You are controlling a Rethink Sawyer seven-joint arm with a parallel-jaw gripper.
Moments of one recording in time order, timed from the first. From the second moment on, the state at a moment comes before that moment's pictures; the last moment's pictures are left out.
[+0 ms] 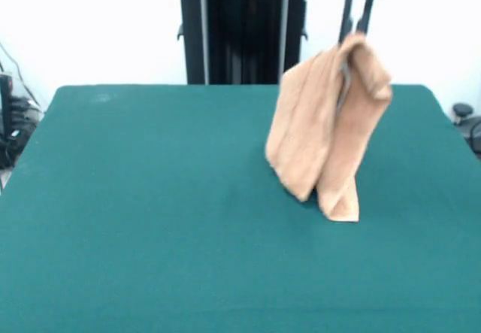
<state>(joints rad) 0.15 -0.88 -0.20 1.92 0.10 0.32 1.84</state>
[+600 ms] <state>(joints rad) 0.16 -0.66 -0.28 1.83 0.10 0.27 1.84</state>
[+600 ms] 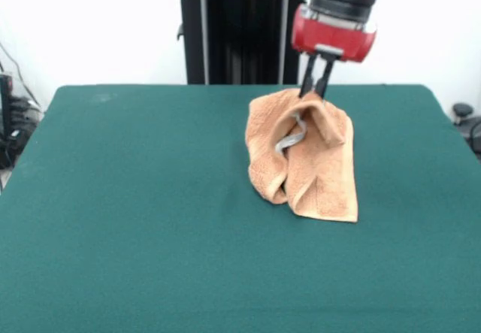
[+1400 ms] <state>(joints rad) 0.01 -0.60 -0.29 1.81 0.10 0.14 1.84</state>
